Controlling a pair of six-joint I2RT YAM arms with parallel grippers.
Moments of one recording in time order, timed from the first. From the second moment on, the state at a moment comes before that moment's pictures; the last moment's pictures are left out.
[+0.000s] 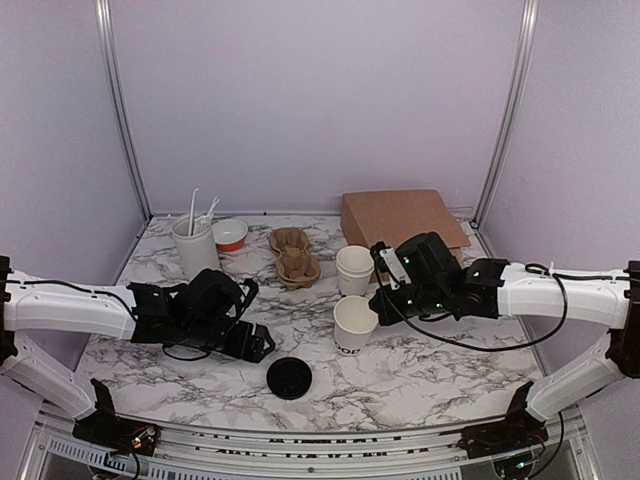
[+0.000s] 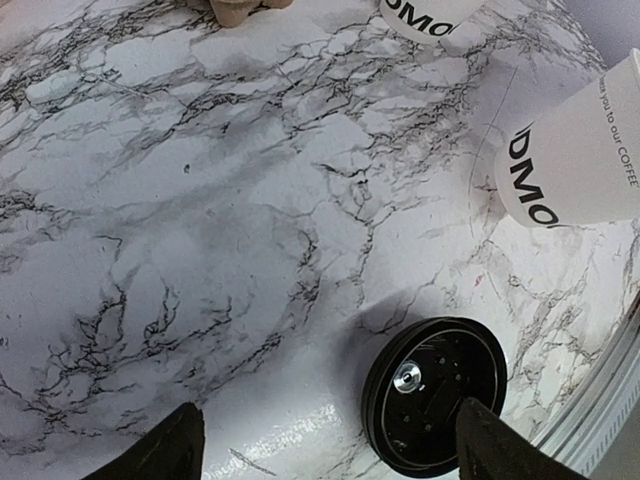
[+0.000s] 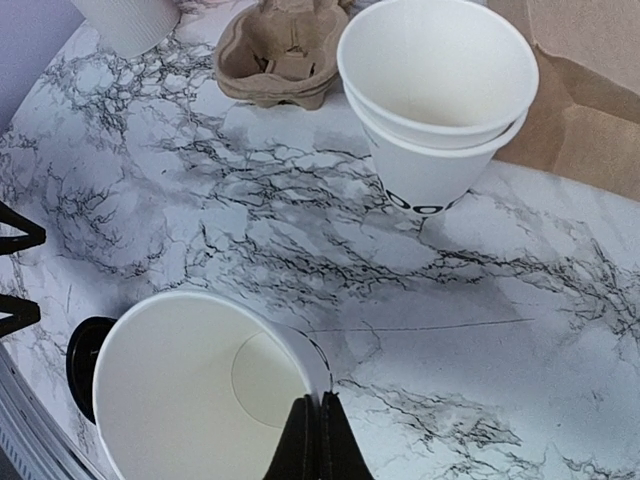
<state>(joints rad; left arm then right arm) -1.00 1.36 0.76 -0.30 -0.08 -0.60 0.88 1.34 0.91 -0.35 0.10 0.42</state>
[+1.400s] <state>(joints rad) -1.11 1.59 0.84 -0.29 -0.07 -0.60 0.90 1.28 0.91 -0.38 0.20 0.45</state>
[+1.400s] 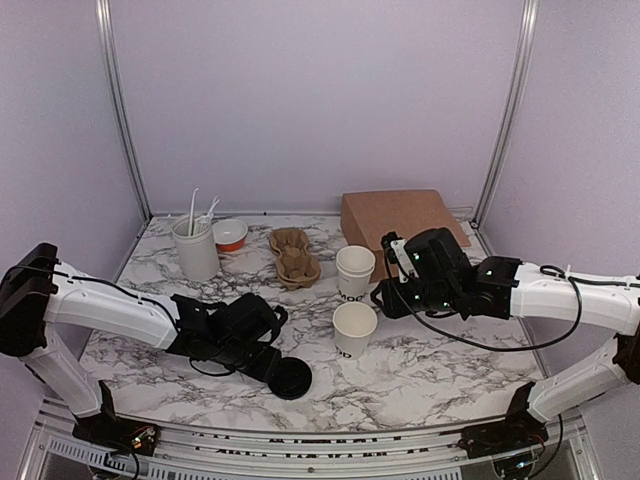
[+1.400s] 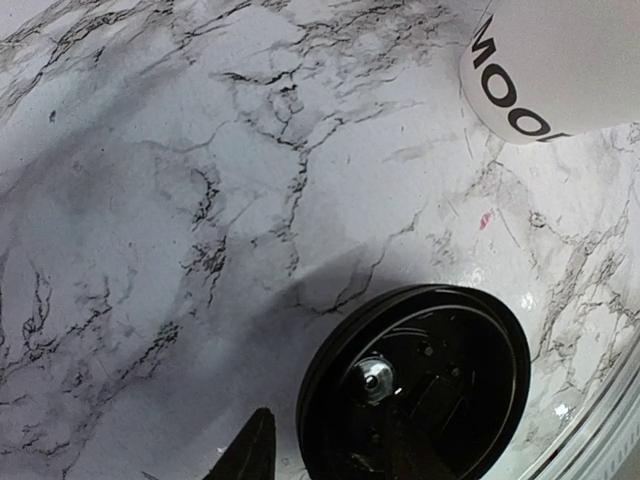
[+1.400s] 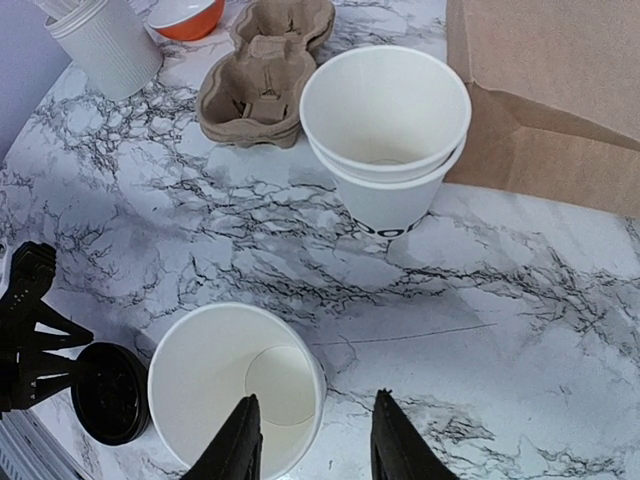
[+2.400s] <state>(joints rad) -1.14 1.66 0.92 -0.40 -0.15 -0.56 0.90 1.26 0.91 -0.38 0.21 0.45</state>
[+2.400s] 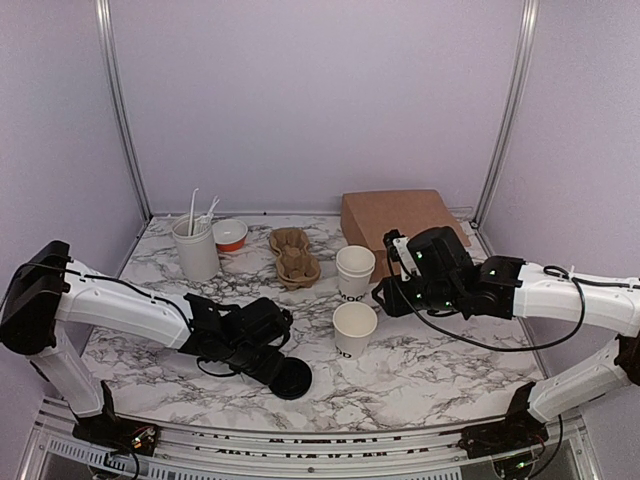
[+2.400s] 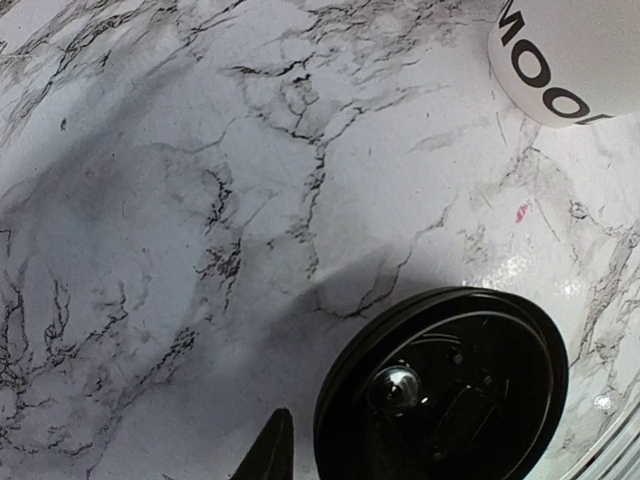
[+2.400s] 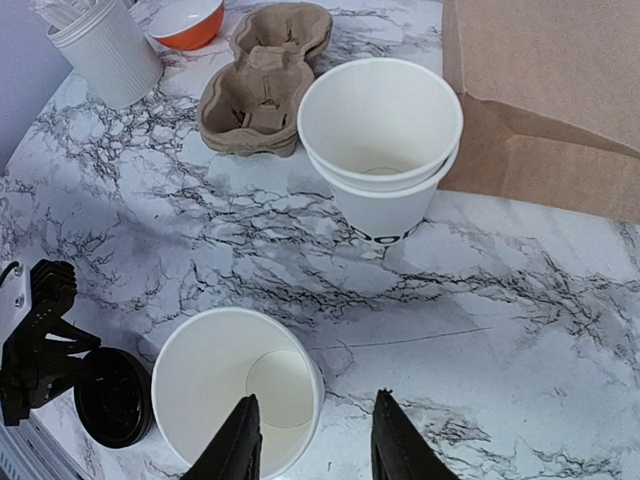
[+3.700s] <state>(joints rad) -1.10 1.66 0.97 -0.47 -0.22 -0.56 0.90 1.24 0.92 -0.38 0.22 0.44</state>
